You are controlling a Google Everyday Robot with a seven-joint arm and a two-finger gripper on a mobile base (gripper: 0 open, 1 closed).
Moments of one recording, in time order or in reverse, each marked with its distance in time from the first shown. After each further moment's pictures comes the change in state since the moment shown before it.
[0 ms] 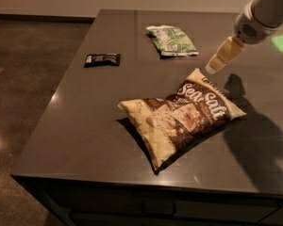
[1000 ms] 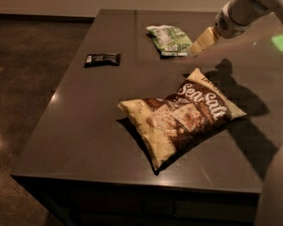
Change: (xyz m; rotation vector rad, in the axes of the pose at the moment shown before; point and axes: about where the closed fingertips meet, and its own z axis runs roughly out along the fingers) arm -0.049 -0.048 0.076 0.008 -0.057 0.282
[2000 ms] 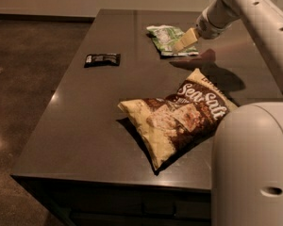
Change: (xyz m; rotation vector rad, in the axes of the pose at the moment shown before) arm -0.042 0.005 0.072 -0.075 -0.011 0.075
